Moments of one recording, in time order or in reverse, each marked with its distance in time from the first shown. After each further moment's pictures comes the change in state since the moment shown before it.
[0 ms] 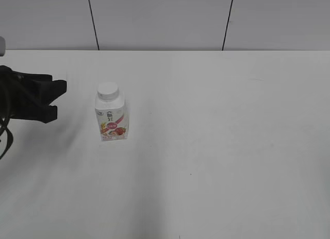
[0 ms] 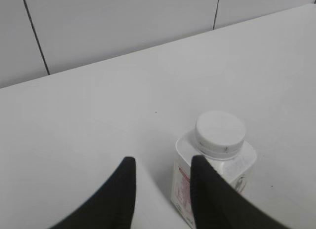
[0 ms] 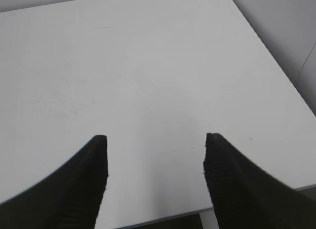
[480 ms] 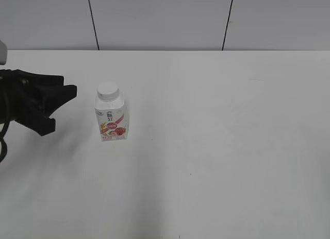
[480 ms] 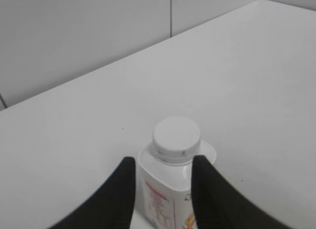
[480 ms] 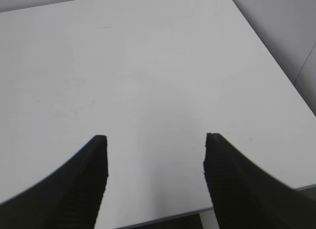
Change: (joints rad) left arm 0.077 0.060 0.000 0.247 -0.200 -0.020; right arm 0.000 0.000 0.000 0.000 0.000 0.000
